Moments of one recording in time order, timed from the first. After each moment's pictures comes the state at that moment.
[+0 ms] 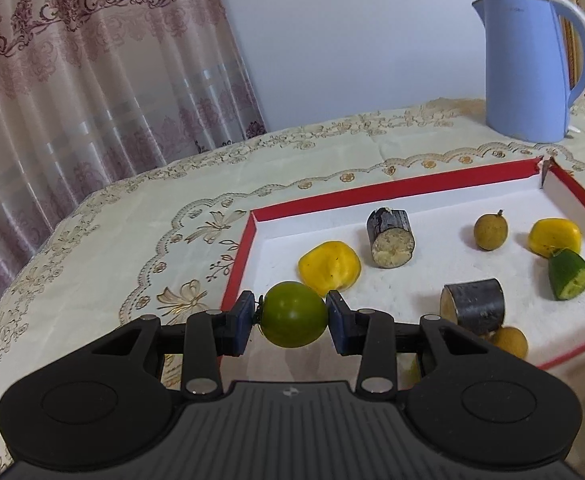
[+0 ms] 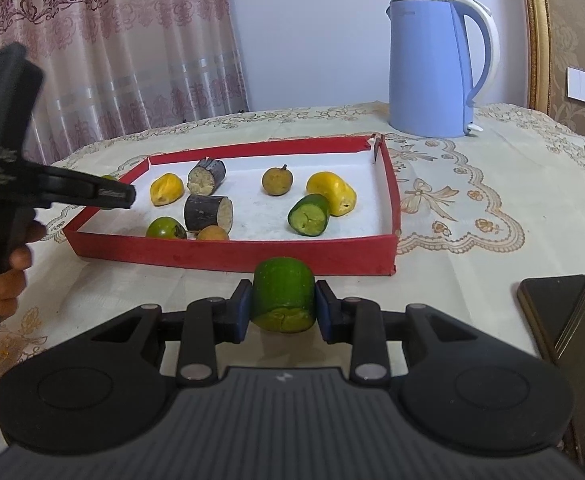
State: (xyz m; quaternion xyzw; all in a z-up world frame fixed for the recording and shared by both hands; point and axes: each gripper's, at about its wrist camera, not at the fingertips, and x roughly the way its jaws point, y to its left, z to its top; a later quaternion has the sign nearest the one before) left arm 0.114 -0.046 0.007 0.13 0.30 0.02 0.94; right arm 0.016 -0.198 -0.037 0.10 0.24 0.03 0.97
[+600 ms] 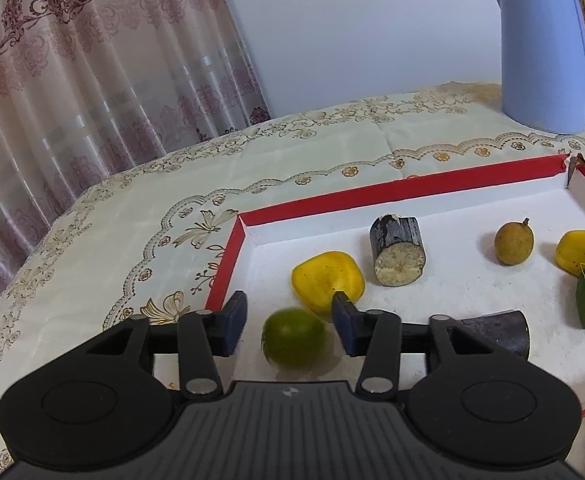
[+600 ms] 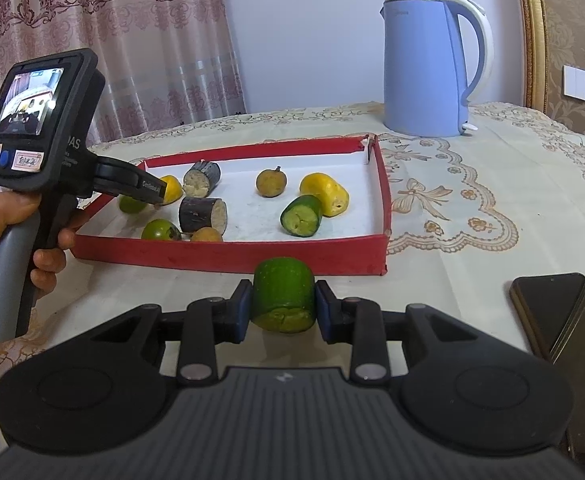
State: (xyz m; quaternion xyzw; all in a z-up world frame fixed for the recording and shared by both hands) left arm 0.147 -0.058 -0.001 0.14 0.32 0.03 0.94; right arm 0.013 -0.201 -0.036 0.10 0.24 0.02 0.97
